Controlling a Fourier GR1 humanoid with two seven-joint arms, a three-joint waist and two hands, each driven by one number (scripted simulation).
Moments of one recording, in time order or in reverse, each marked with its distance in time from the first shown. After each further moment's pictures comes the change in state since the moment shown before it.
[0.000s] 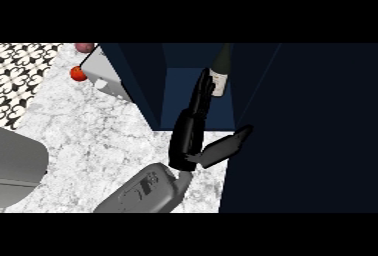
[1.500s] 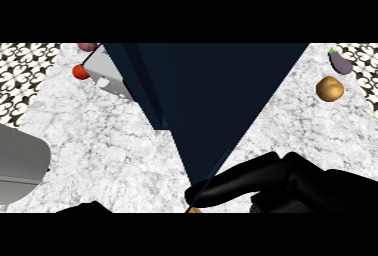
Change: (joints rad) left arm 0.769 0.590 0.017 -0.814 0.131 -0.322 -0.146; right arm -0.026 0.131 0.329 -0.007 0.010 0.009 0.049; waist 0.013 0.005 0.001
